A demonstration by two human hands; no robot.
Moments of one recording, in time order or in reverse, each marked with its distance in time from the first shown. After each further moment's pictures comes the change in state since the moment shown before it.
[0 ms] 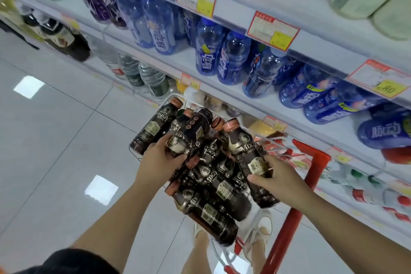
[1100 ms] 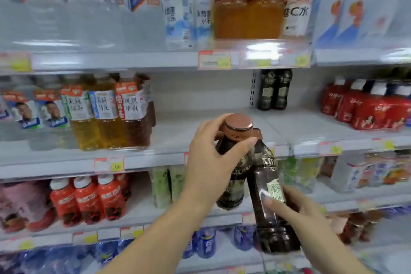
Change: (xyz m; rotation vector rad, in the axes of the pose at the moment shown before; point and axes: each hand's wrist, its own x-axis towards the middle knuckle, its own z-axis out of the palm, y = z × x) left_hand -0.311 0.438 -0.108 -0.639 -0.162 1.383; right_hand -0.349 -0.032 -0.220 0.902 0.919 -0.370
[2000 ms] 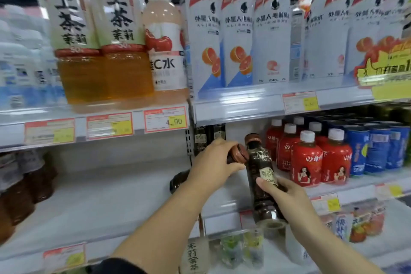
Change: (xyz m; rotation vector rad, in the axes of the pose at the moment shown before) left_hand 0.197 -0.051 0.262 0.697 -0.369 0.135; right_hand 0.199 -0.036 -0.227 0.163 0.187 -0.022
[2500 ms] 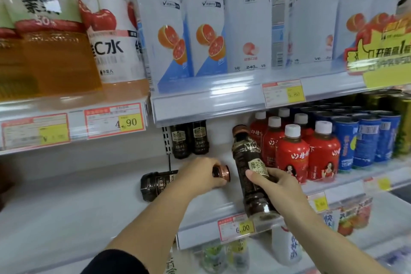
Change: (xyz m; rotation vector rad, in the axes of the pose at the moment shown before) left_hand 0.039 -0.035 0.059 0.187 -0.350 -0.177; right_hand 0.050 0.004 -0.025 -0.102 0.038 -0.028
